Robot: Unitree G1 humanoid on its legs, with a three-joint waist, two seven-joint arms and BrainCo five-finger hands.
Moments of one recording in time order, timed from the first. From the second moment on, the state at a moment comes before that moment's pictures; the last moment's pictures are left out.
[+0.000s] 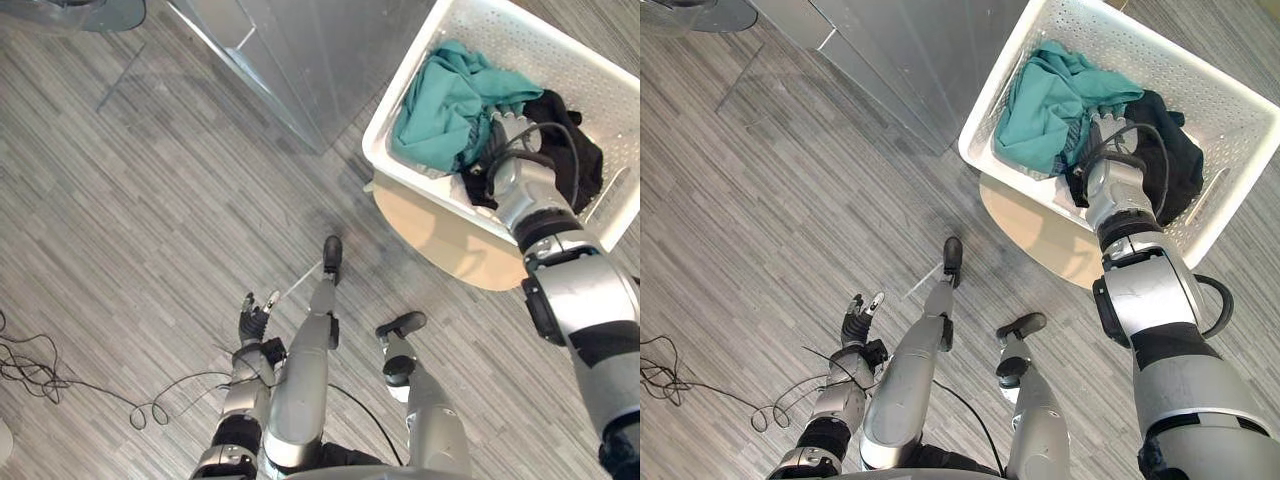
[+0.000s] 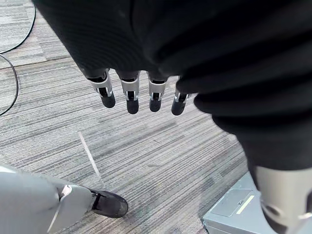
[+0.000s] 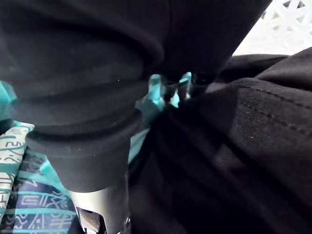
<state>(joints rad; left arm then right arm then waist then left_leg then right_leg) -0.15 -0.06 0.11 0.64 -0.20 -0.13 0.24 -1.26 -0.49 0.30 1.27 -0.80 0.16 -0.16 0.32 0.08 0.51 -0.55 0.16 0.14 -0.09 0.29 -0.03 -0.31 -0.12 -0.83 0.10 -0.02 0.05</state>
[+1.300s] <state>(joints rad) 0.02 0.04 0.04 0.21 -0.06 -0.15 0.26 -1.01 -0.50 -0.11 0.41 -0.55 0.12 -0.41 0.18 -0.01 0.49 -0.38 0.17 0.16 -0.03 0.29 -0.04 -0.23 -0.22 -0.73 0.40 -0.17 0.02</state>
